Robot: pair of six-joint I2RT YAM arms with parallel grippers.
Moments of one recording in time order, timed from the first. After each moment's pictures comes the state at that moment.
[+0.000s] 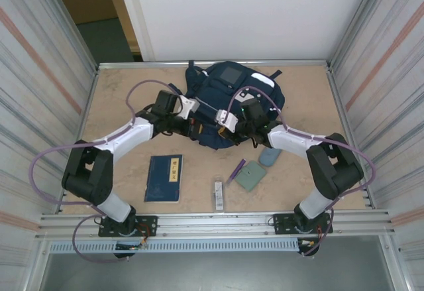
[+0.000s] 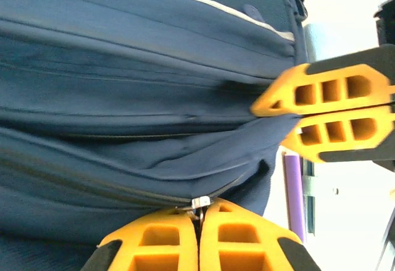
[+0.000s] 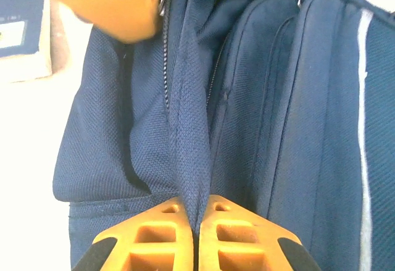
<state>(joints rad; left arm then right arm) -0.42 1.58 1.06 -0.36 0.51 -0.12 0.54 1.61 0.91 -0.01 -0.41 -0.61</state>
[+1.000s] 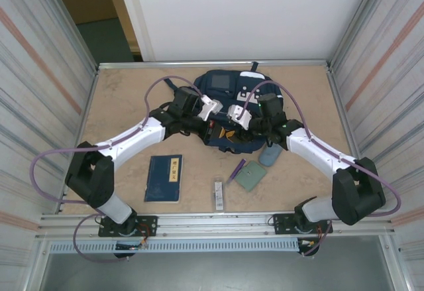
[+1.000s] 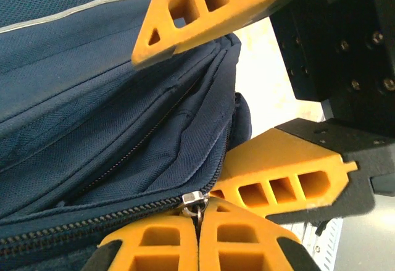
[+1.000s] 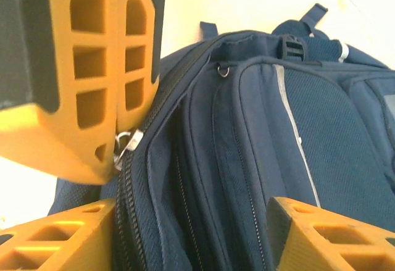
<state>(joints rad) -0.63 1.59 1.18 -0.38 0.63 -0.19 0.48 1.38 0.90 -0.21 -0.50 -0.63</state>
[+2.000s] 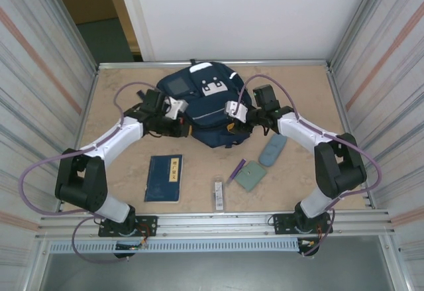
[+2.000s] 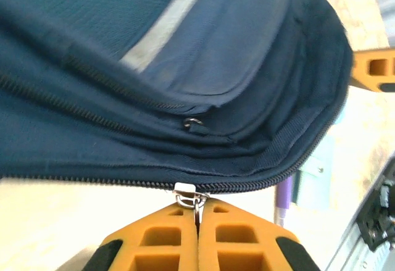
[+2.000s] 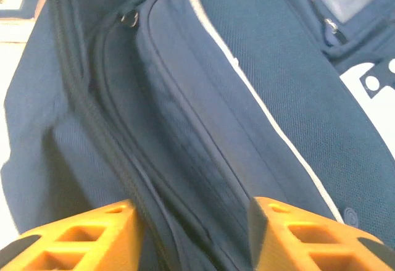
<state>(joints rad) -0.39 1.51 1.07 -0.54 0.56 -0.16 0.42 1.60 1.05 -0.25 -0.53 -0.85</state>
